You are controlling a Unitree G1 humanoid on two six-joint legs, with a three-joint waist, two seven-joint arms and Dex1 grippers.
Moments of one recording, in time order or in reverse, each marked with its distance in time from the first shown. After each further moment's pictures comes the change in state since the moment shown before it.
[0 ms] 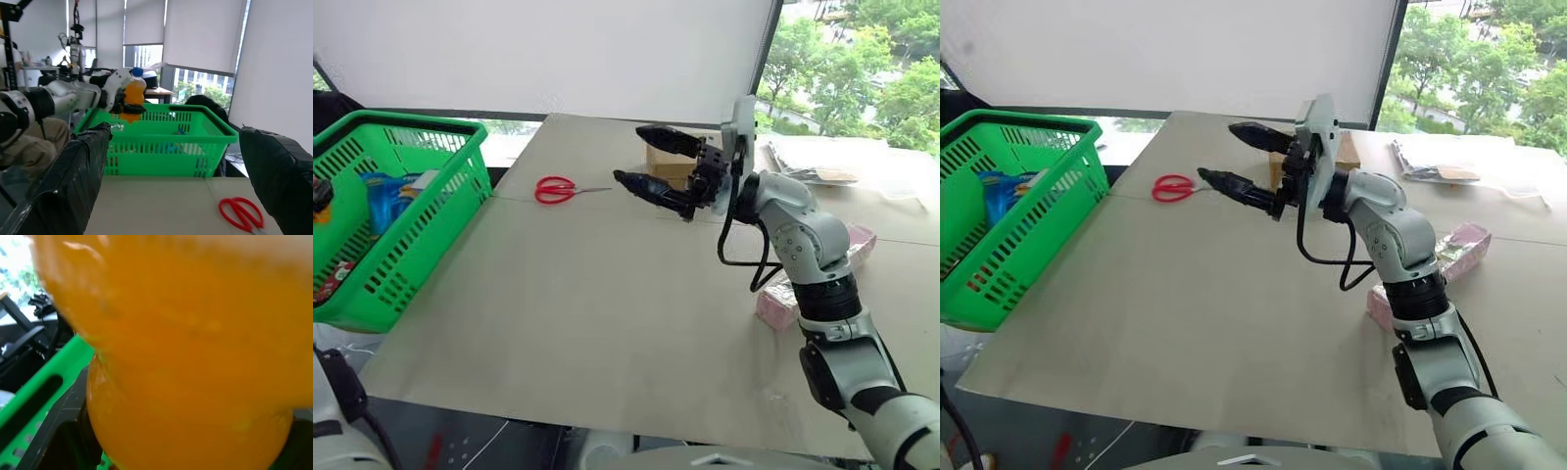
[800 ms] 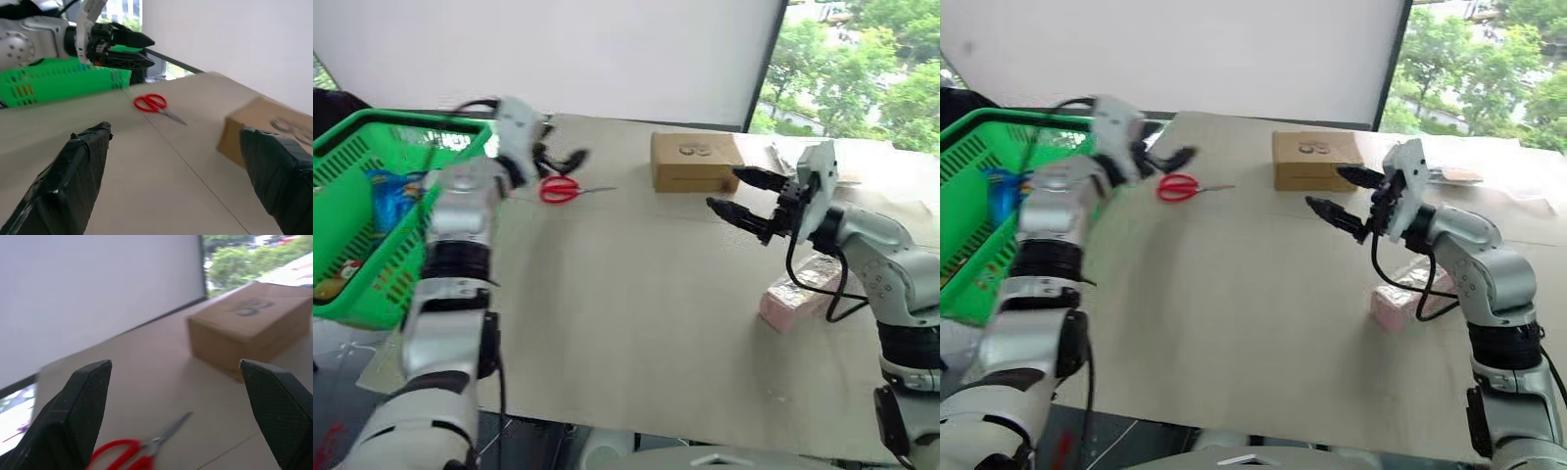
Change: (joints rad) left arm -0.224 -0.621 -0.439 -0.452 -0.021 0.055 -0.346; right arm 0.382 -0.395 -0.250 -0.209 -0.009 0.148 -0.113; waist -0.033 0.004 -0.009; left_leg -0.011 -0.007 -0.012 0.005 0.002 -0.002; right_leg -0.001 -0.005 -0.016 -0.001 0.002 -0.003
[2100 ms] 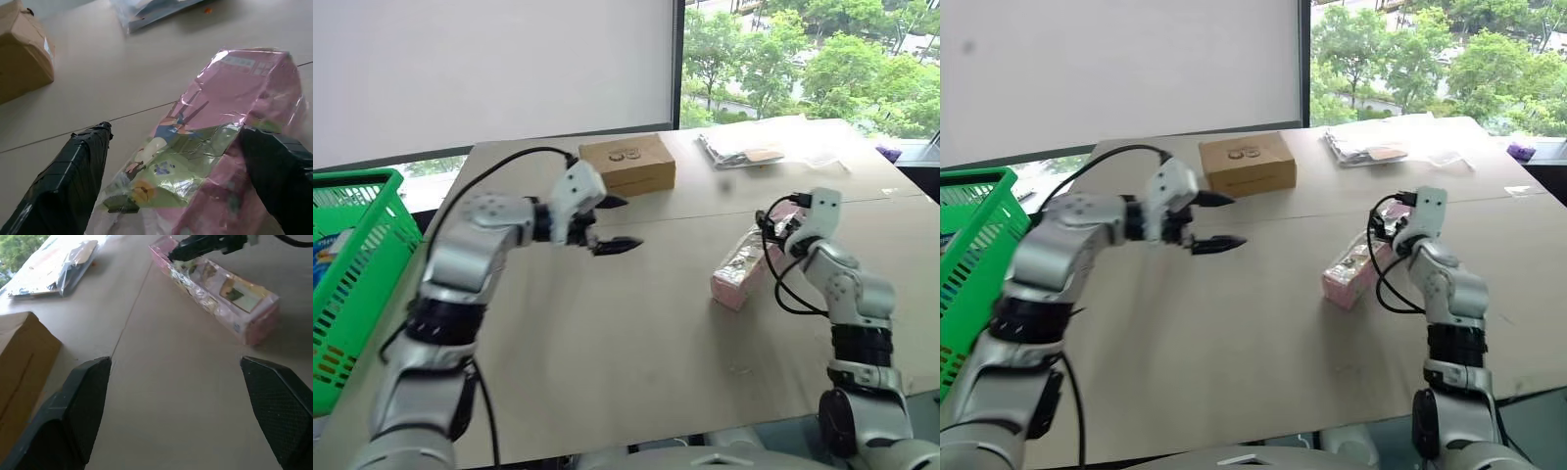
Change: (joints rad) left arm 0.388 0.299 0.006 -0.756 -0.192 0.368 -0.348; right arm -0.132 0.372 -0.120 0.467 -0.275 0.118 -0.773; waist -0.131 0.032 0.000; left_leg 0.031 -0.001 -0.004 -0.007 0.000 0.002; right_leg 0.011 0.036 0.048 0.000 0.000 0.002
